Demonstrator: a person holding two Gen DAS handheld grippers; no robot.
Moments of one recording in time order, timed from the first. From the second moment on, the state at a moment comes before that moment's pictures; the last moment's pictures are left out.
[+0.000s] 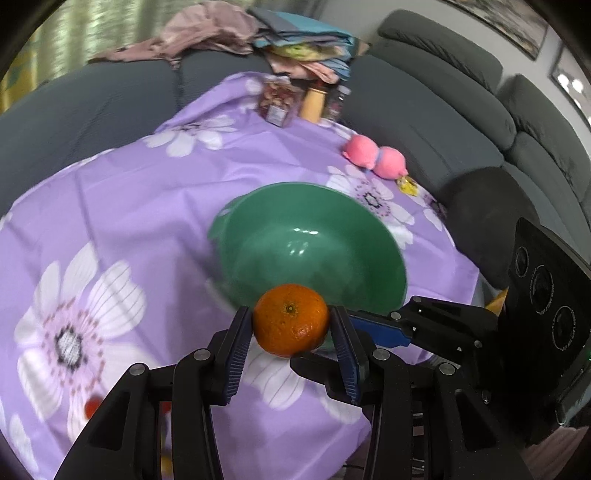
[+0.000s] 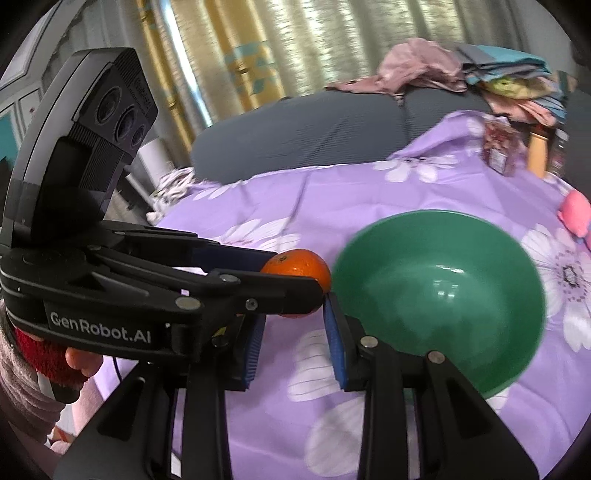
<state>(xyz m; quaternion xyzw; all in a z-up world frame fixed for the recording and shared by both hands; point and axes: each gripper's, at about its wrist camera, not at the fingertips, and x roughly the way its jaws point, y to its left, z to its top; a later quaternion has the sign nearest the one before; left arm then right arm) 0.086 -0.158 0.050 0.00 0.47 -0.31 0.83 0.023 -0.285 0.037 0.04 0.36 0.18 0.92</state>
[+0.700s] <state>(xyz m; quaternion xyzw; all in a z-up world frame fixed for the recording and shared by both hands) 0.118 -0.192 0.024 -0.01 0.52 -0.31 0.80 0.042 -0.325 0.012 0.06 0.40 0.12 0.91</state>
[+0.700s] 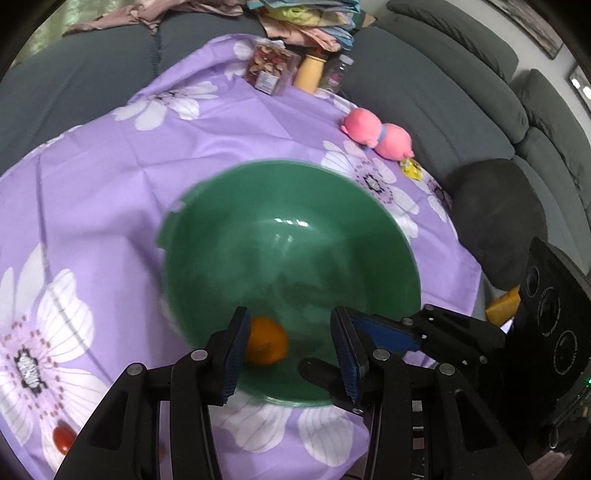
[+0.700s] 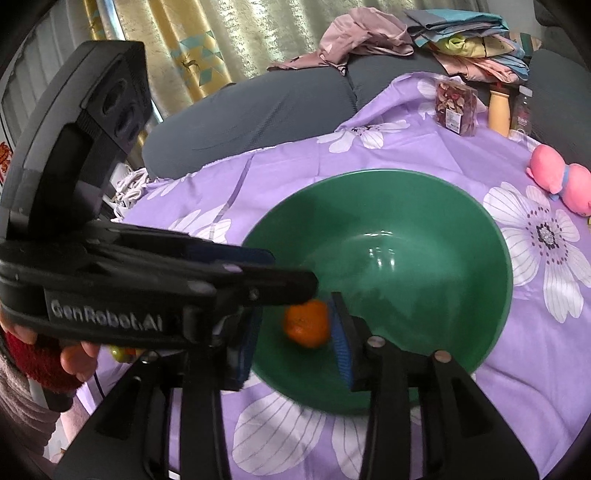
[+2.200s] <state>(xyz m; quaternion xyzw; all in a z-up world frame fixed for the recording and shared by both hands) -0.017 0.041 -0.008 -0.08 0.51 -0.07 0.86 -0.017 -0.183 0.000 -0.04 0.46 0.24 0.85</state>
